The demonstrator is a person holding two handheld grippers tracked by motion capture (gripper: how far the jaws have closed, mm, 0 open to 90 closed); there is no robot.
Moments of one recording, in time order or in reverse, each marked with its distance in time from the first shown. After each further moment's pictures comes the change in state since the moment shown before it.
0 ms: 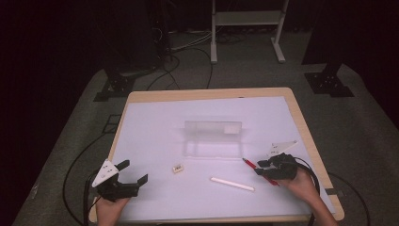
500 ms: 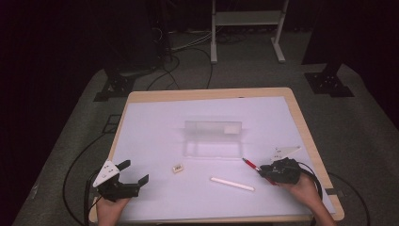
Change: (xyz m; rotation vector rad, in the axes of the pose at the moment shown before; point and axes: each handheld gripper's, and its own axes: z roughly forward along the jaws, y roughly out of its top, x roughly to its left) left arm -0.001 0.000 0.001 -0.001 -0.009 0.006; right arm 0.004 -0.015 -0.002 0.003 -0.037 0.018
